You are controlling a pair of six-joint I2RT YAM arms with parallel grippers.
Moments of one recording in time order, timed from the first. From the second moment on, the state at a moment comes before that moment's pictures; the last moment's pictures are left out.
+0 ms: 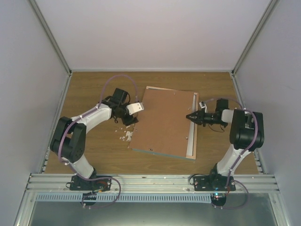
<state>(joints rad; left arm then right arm) -0.40 1.65 1.06 -0.49 0.33 0.73 -0.17 1.83 0.86 -0.28 -1.19 0.16</state>
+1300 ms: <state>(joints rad) -0.36 1.72 1.13 -0.48 0.43 0.61 -0.32 1.87 1.17 -0.87 -1.29 -0.21</state>
